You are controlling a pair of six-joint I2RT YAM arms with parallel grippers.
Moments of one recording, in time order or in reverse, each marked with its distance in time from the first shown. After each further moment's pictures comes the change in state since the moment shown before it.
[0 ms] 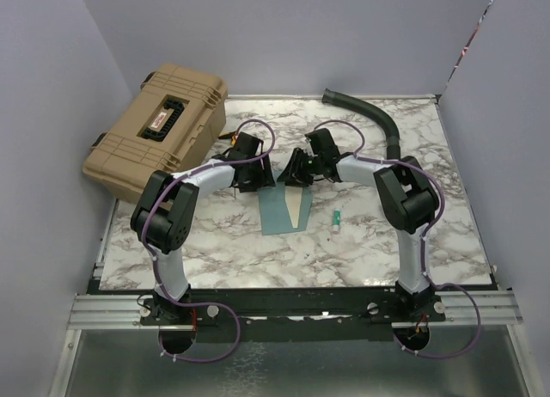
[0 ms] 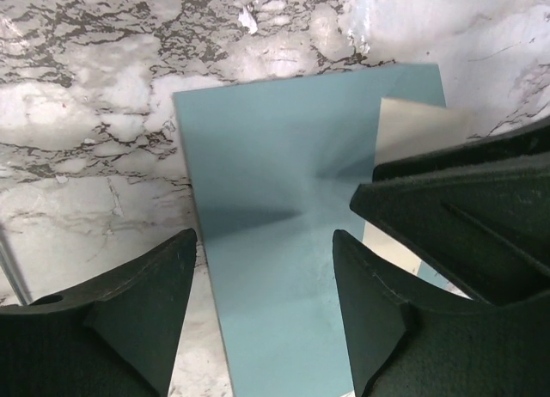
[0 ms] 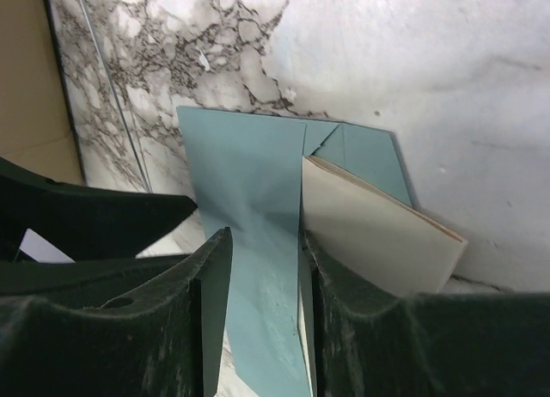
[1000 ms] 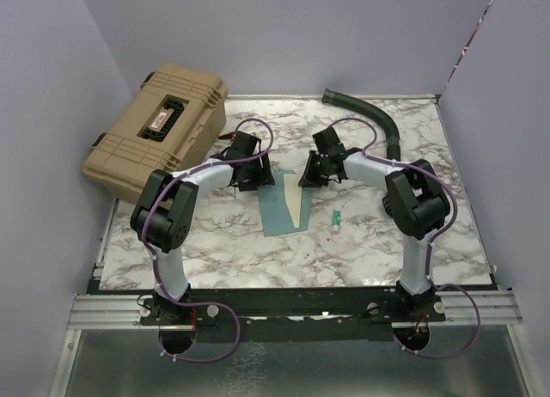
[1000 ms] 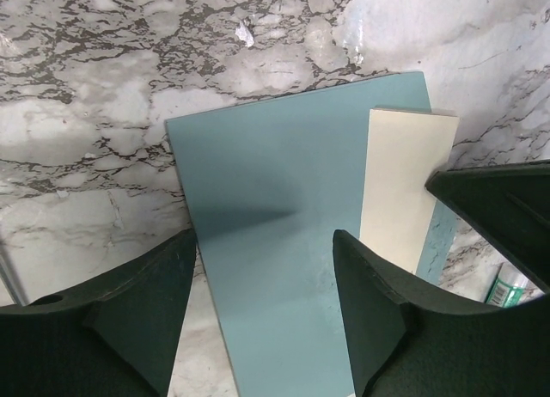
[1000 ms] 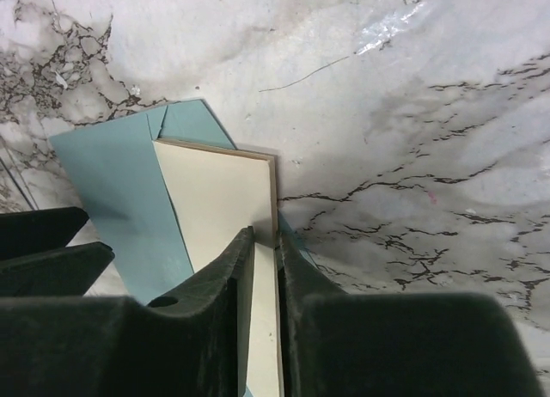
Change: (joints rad) left arm 0.019 0.005 -0.005 0.031 0.031 0.005; right arm -0.016 -0.109 -0.026 -0.260 0.292 -0.073
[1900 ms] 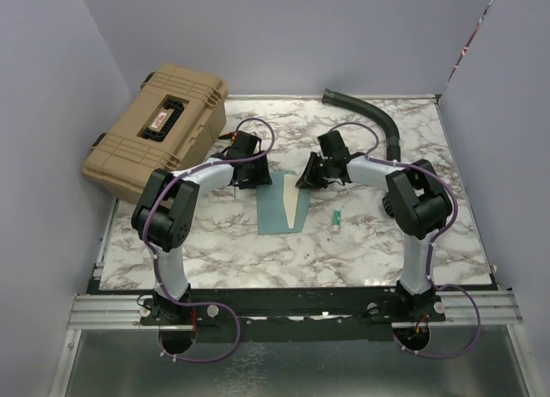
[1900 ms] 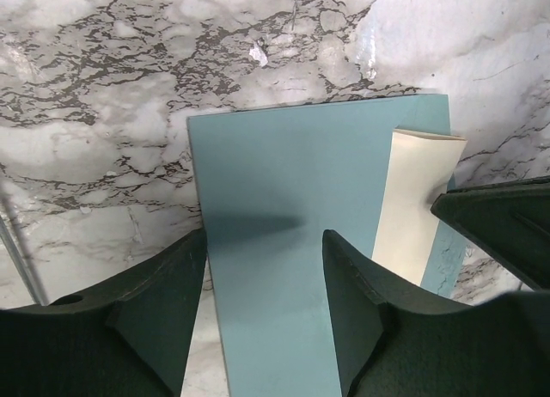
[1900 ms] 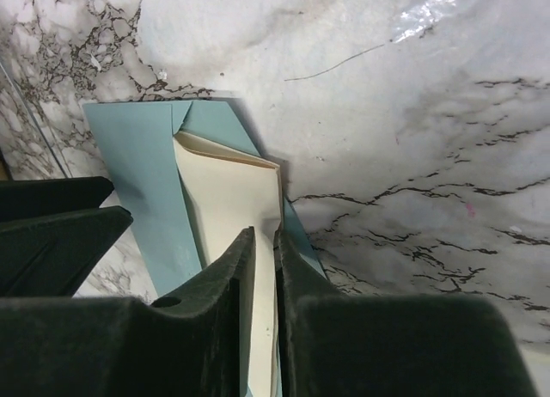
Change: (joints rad) left arm 0.001 0.013 0.014 0.002 -0.034 0.039; right arm -0.025 -0.003 -0.068 0.128 -0.149 0.038
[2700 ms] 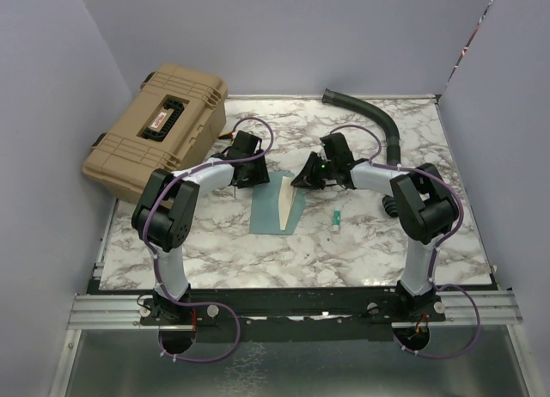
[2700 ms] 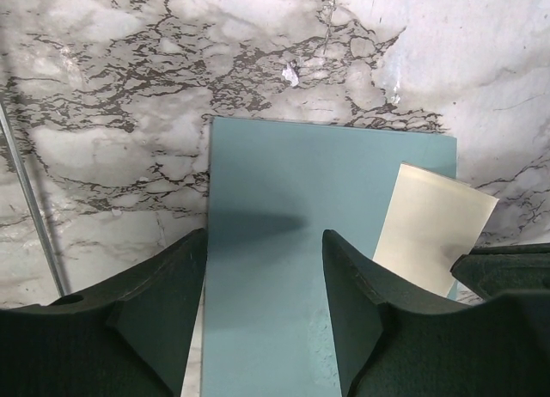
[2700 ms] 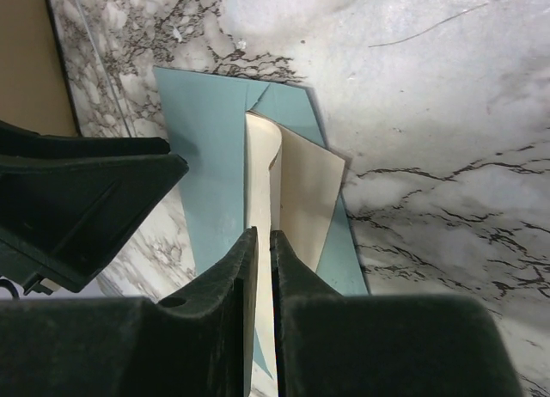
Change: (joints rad) left arm -0.002 0.000 0.000 -0.001 -0.078 -0.027; right arm 0.000 -0.060 -0.107 0.178 -0.112 0.075
